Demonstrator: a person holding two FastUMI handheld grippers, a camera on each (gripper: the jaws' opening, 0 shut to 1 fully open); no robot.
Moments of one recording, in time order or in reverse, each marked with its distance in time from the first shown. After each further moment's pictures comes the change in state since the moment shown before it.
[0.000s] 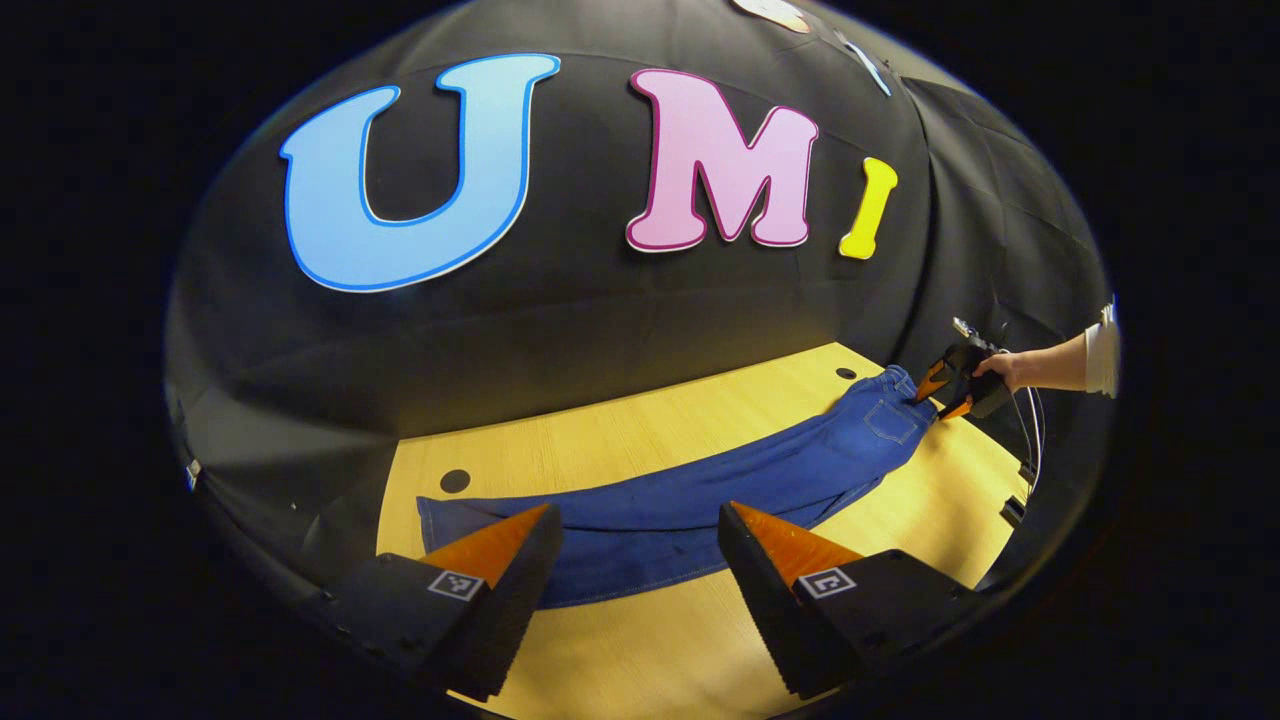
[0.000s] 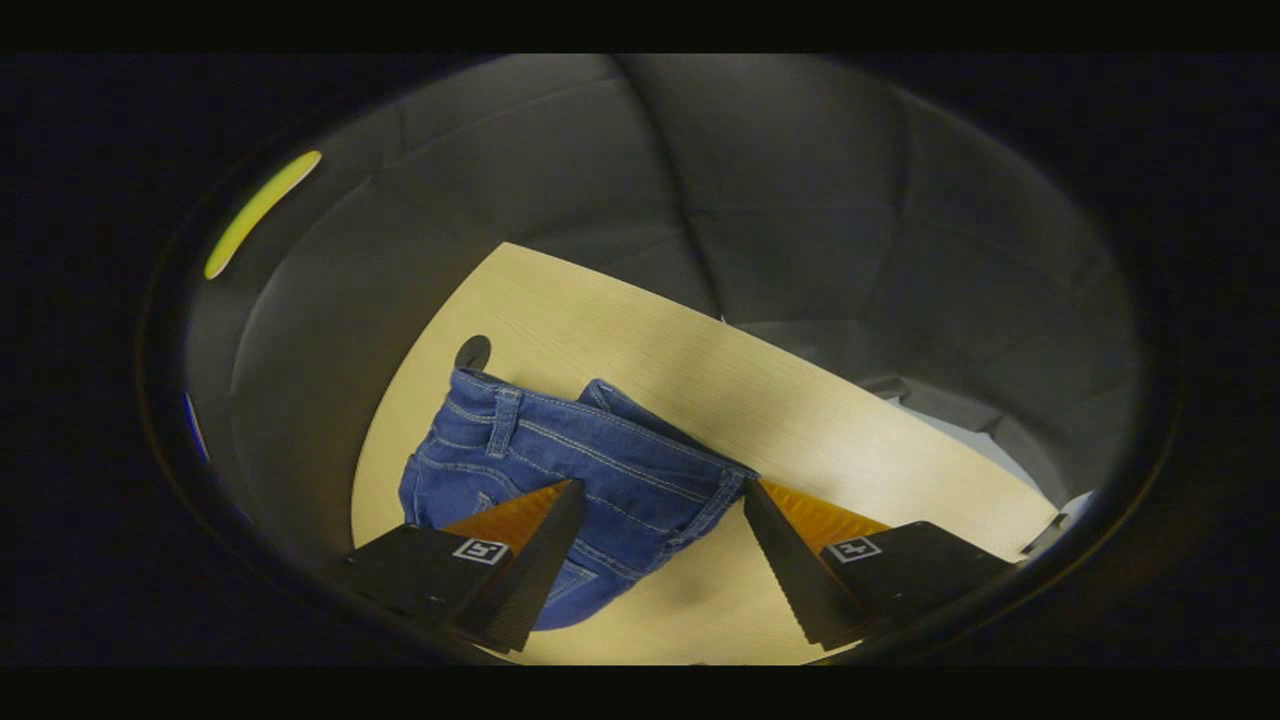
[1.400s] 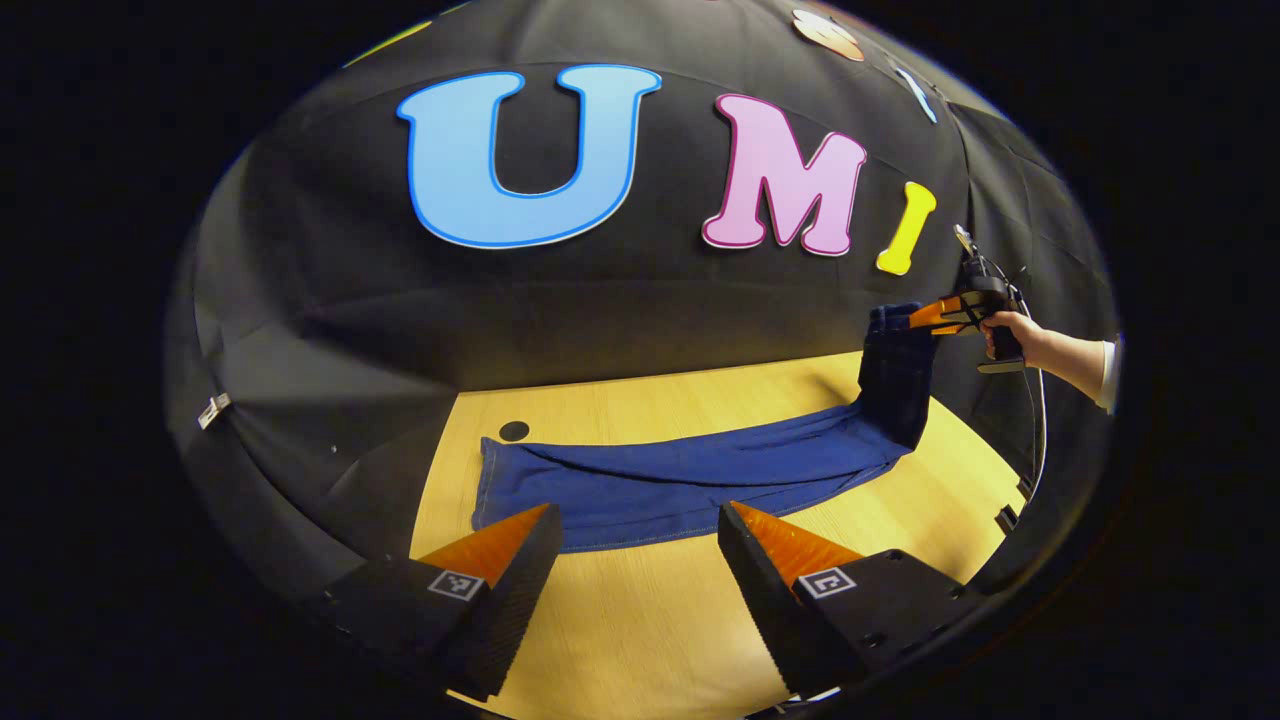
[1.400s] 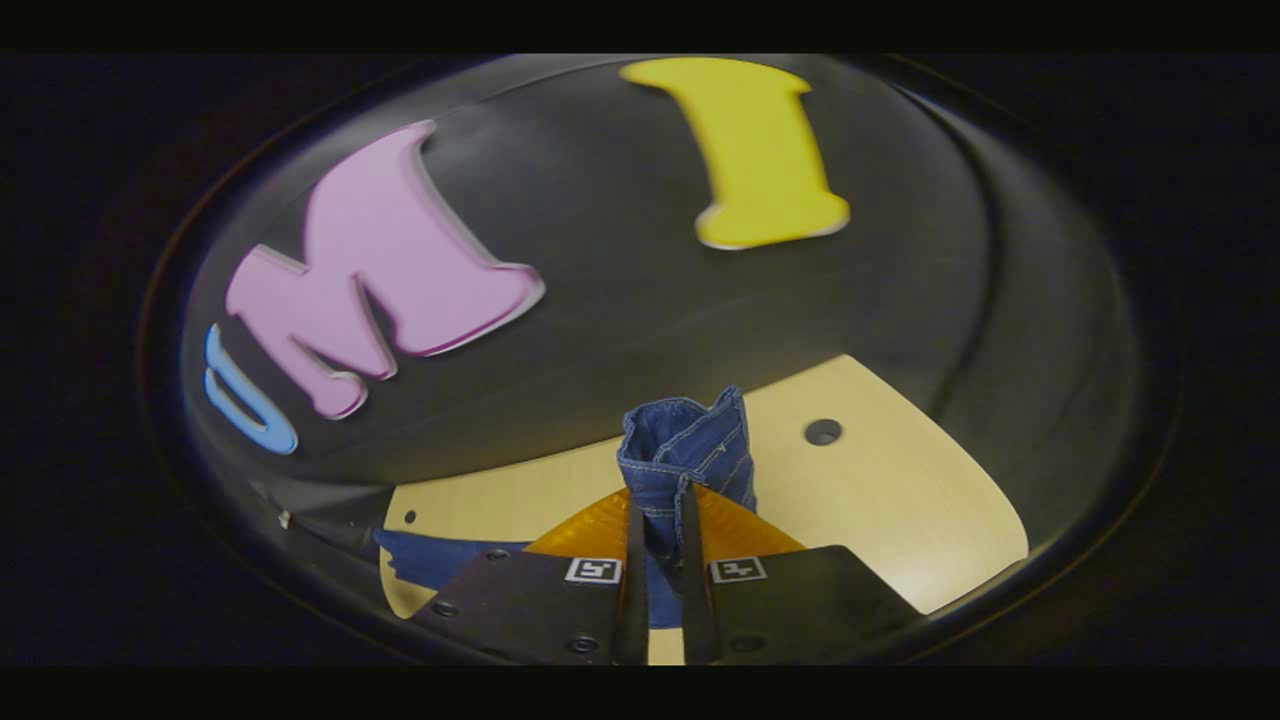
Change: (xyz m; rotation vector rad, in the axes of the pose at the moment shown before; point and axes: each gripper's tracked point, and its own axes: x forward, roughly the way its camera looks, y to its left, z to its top) left arm -0.091 0.054 -0.050 -0.127 -0.011 0.107; right arm -0.227 0.265 -0.087 -0.652 -0.364 0.518
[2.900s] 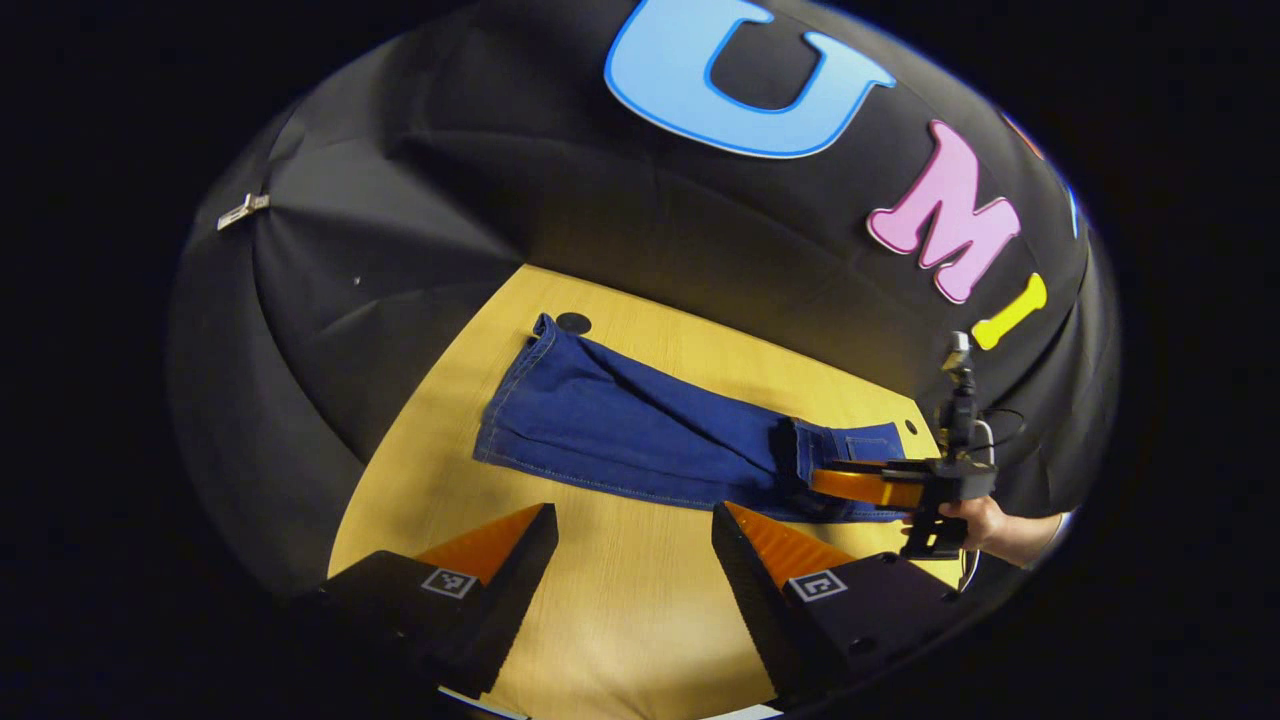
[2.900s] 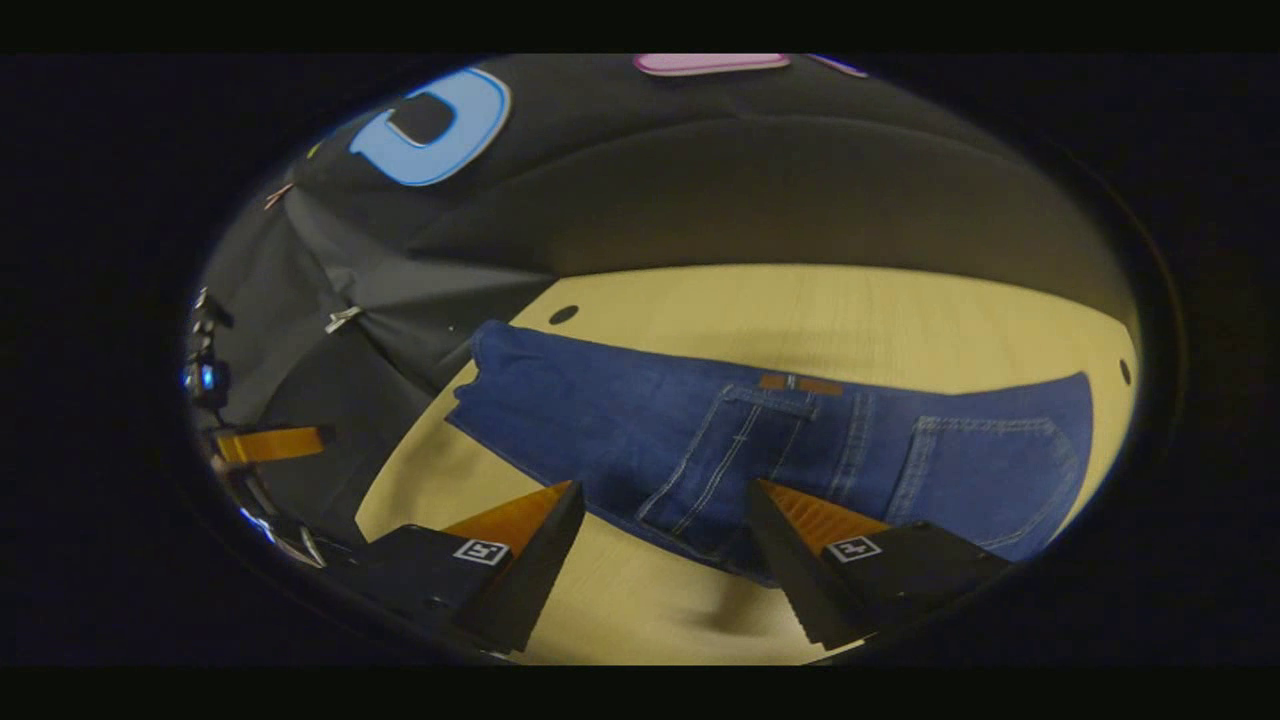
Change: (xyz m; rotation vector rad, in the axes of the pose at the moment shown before) left arm 0.063 0.070 -0.067 -0.440 0.209 0.052; right arm 0.034 0.238 -0.286 -0.346 0.378 0.470
